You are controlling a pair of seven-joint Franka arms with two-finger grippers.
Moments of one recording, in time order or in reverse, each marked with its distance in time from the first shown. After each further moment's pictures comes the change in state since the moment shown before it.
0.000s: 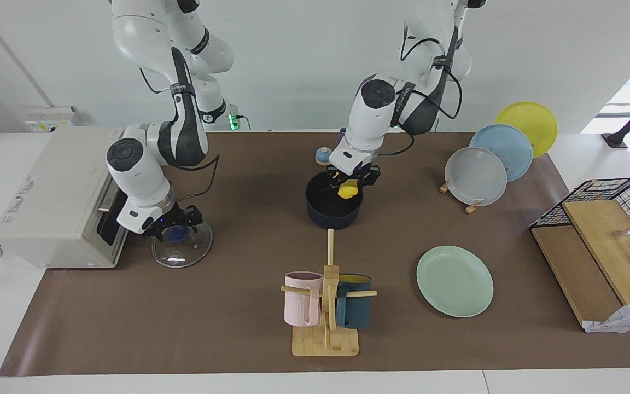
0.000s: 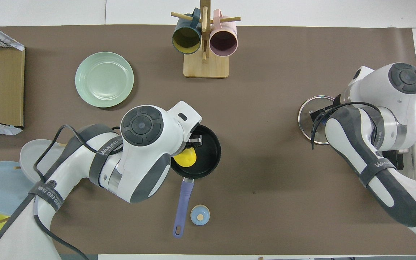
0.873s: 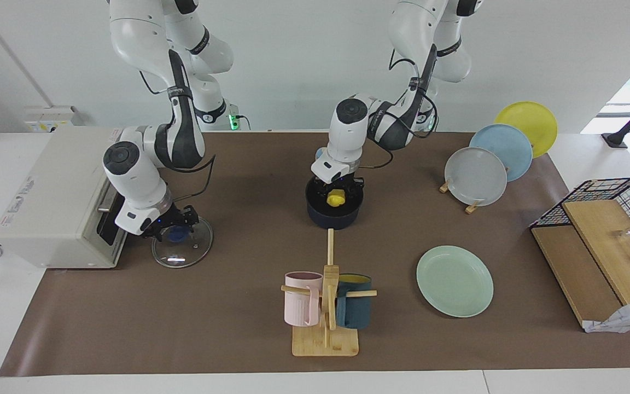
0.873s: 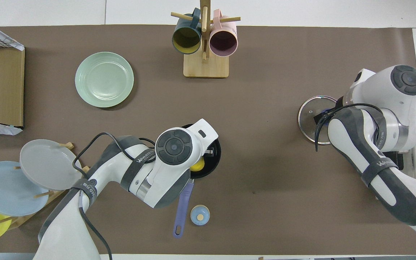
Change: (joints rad) left arm -0.055 0.092 0.001 -0.021 0.073 0.132 0.000; right arm -0.021 0.000 0.002 -0.015 0.000 0.000 -0.039
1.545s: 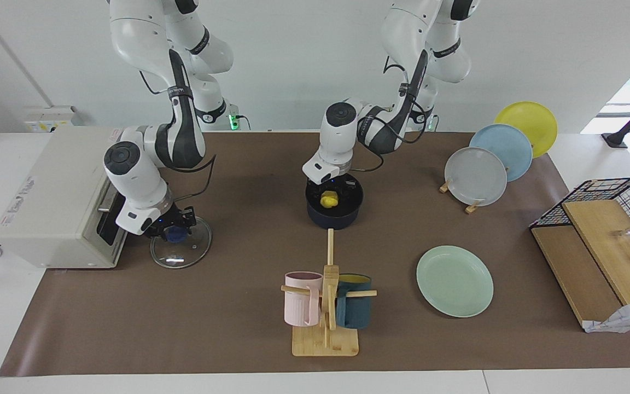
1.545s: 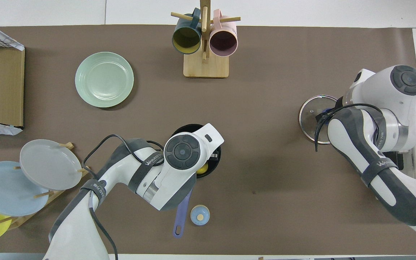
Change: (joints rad) left arm -0.035 0.037 0.001 -0.001 0.022 0.041 0.027; right arm 0.003 -0.001 0.008 0.009 0.002 -0.026 0.000
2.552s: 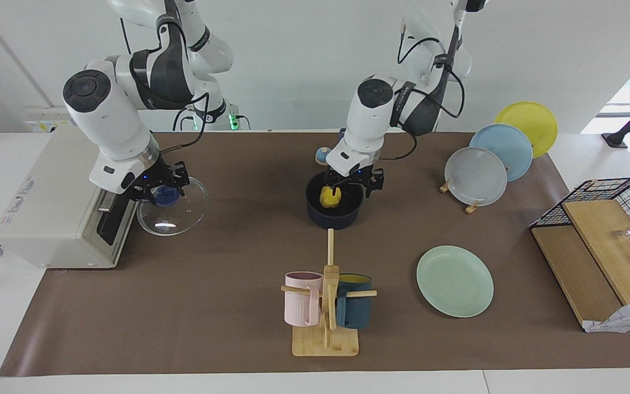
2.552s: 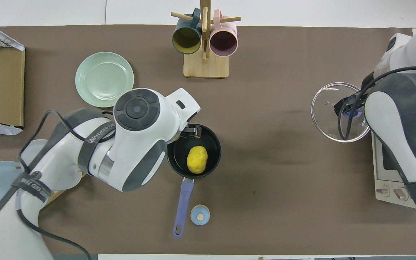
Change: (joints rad) left arm 0.153 -0.124 0.020 0.229 -0.037 -0.368 0.080; right arm 0.008 -0.092 0.037 0.347 0.010 -0.512 0.000
